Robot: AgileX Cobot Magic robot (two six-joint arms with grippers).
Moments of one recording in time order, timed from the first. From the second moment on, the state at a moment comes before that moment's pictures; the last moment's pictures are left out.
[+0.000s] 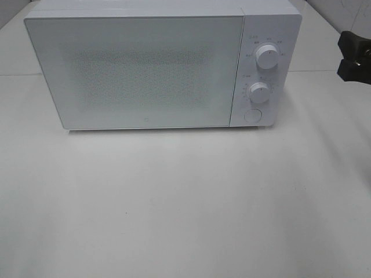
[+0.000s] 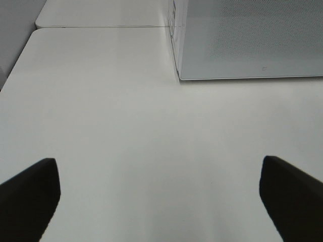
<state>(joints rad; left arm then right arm) 0.03 0.00 -0.51 -0.07 1.06 0.13 0.05 1.43 -0.37 -0.14 -1.04 -0.01</state>
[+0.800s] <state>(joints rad) 0.03 0.00 -0.51 -0.07 1.06 0.13 0.52 1.75 -0.37 0.25 -1.20 -0.08</state>
